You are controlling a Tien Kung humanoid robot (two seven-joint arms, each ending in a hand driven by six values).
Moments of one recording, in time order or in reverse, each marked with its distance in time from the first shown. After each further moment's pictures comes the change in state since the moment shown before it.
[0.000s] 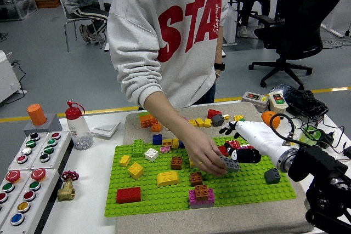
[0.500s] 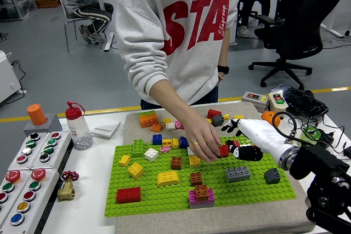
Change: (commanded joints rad) left arm -0.002 0.000 -0.003 0.000 0.003 -0.002 0.002; right arm -0.006 -0.001 0.019 -0.010 -0.004 -0.005 -0.003
